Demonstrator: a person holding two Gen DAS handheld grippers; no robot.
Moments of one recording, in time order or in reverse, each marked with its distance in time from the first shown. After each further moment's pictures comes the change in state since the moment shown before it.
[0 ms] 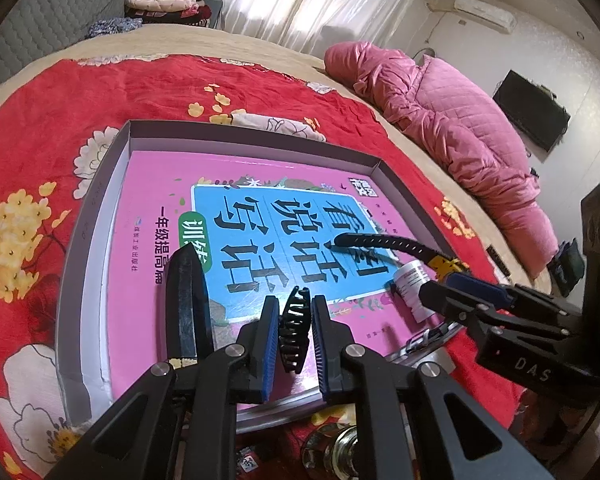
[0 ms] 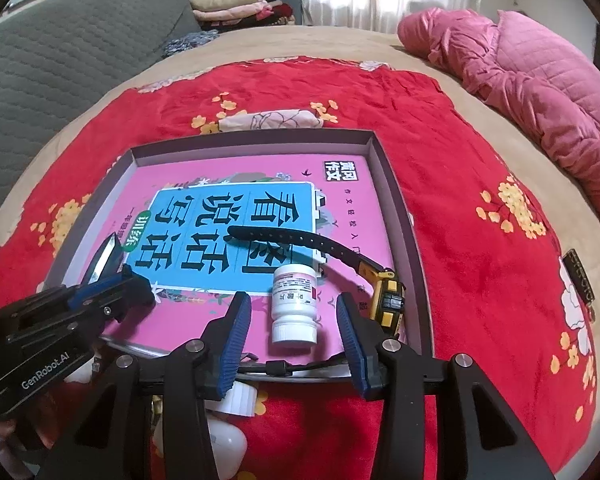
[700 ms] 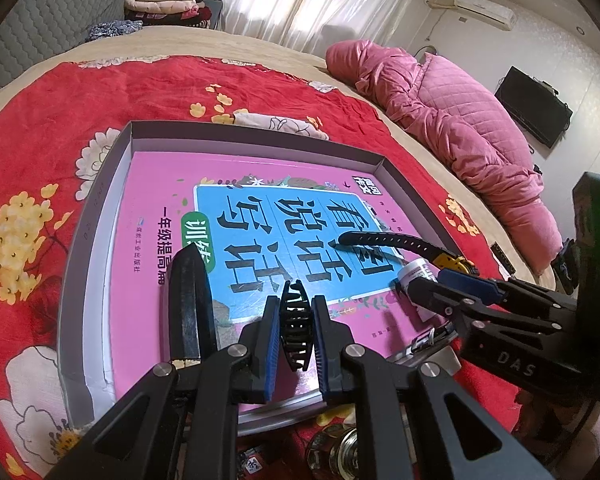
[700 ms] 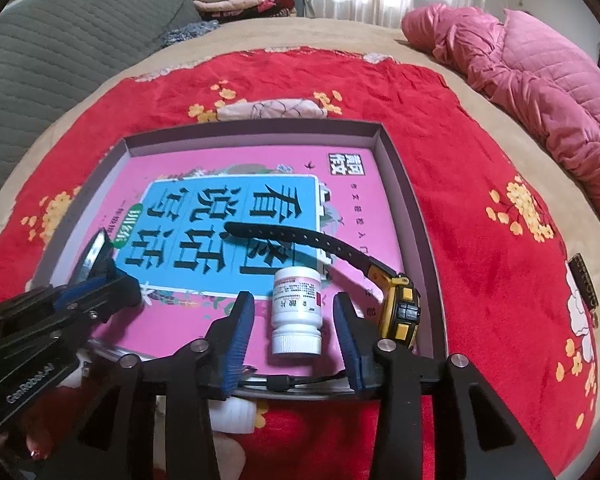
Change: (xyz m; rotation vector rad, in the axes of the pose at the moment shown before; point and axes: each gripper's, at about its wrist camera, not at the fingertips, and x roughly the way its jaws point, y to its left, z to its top) left arm 0.004 0.002 0.000 0.024 0.001 0.028; right arm 0.014 0.004 0.003 -0.023 0.016 -0.005
